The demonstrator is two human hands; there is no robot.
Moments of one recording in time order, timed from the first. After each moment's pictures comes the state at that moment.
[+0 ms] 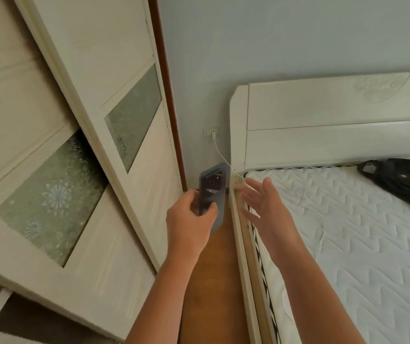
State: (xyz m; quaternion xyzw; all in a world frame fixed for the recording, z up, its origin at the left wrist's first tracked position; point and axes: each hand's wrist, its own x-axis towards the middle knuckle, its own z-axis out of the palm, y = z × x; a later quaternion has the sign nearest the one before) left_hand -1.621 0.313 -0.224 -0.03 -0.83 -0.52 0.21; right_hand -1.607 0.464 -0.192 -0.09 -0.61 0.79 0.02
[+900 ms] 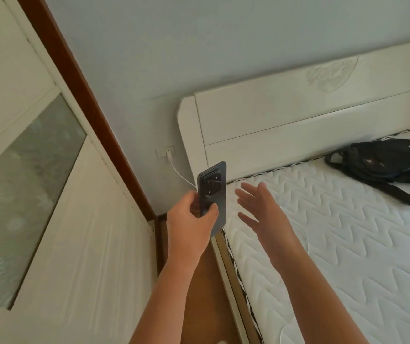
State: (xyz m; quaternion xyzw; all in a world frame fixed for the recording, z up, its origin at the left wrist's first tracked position) left_hand -1.850 0.457 -0.226 -0.11 -0.84 -0.51 0.13; right_hand -1.804 0.601 -0.210 -0.16 -0.58 0.79 0.07
